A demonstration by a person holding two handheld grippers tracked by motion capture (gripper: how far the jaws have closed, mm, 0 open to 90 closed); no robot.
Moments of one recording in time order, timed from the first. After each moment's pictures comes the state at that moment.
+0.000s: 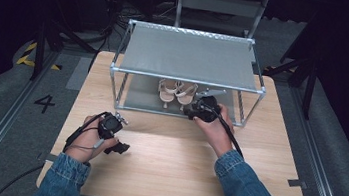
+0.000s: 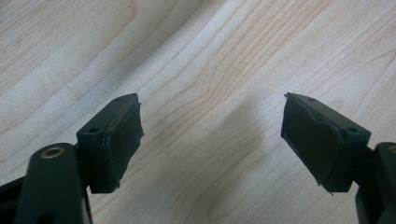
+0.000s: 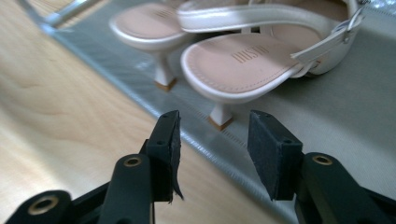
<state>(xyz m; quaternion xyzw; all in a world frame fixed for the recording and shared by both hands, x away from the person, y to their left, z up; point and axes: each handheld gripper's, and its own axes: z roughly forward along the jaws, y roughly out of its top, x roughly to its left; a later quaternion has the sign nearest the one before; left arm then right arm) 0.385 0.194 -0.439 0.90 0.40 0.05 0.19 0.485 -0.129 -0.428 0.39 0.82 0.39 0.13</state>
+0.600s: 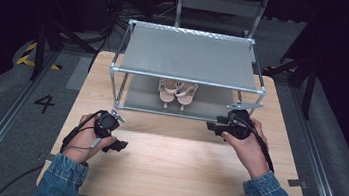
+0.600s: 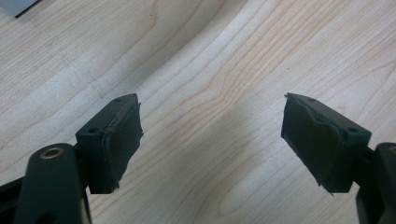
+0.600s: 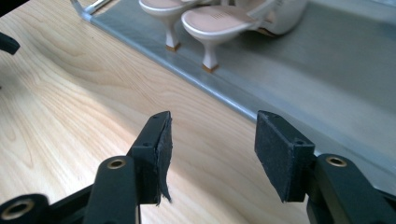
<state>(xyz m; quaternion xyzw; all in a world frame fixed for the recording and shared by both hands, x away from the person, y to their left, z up) 0.384 0.201 -0.433 0.89 0.41 0.07 0.20 0.424 -0.209 -0.391 0.41 0.82 0.38 0.12</state>
